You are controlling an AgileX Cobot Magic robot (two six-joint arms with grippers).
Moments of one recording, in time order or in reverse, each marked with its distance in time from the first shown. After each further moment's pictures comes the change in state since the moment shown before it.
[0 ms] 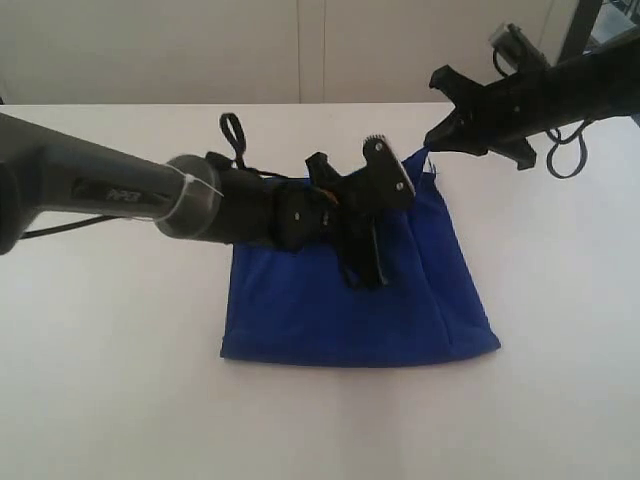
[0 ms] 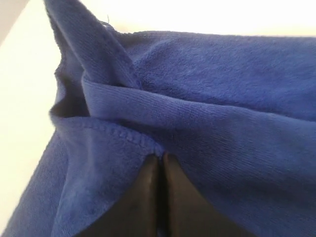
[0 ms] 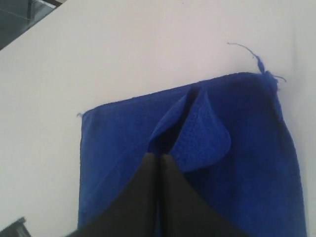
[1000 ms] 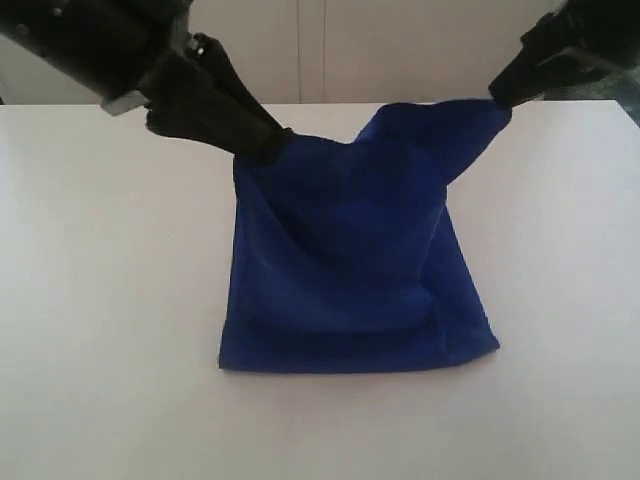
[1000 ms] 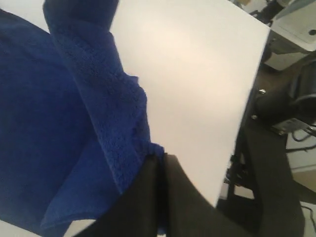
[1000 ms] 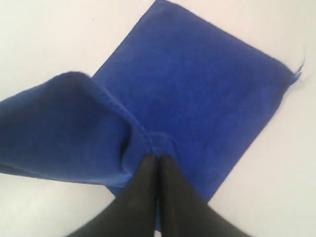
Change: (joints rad) left arm 0.258 -0.762 0.000 -0.318 1.258 -0.289; right arm 0.000 -0.526 0.000 -0.467 0.485 -0.210
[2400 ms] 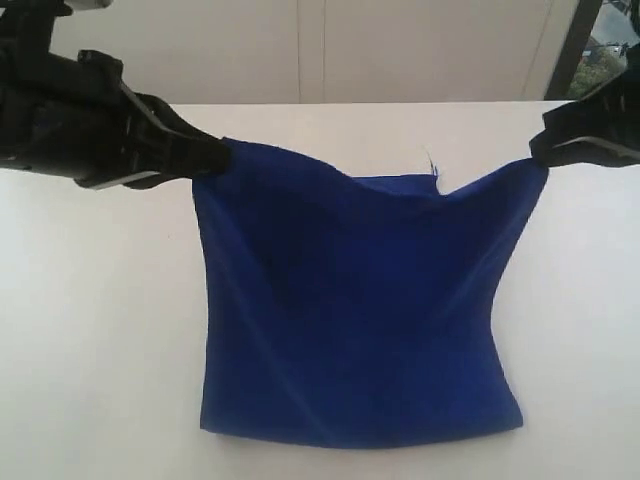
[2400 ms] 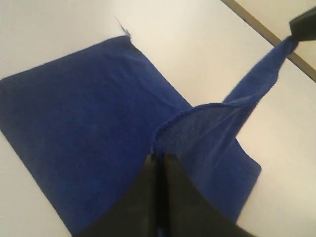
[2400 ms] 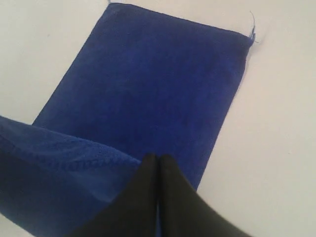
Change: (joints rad) left arm 0.000 -0.207 0.461 -0.024 -0.653 -0.101; right arm 0.000 -0.280 0.419 -0.022 -0.314 0.137
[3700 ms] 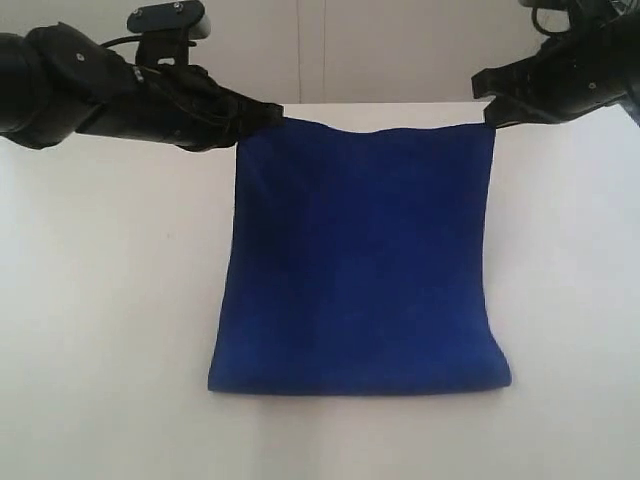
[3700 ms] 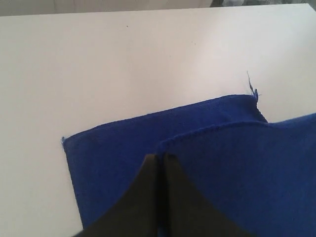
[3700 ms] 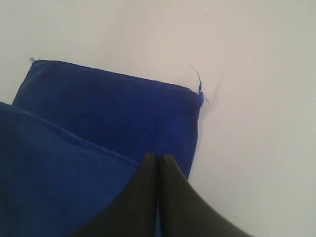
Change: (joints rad) left arm 0.043 0.546 -0.252 -0.051 -0.406 -0.023; right arm 0.000 0.494 -0.288 0.062 -0.223 -0.011
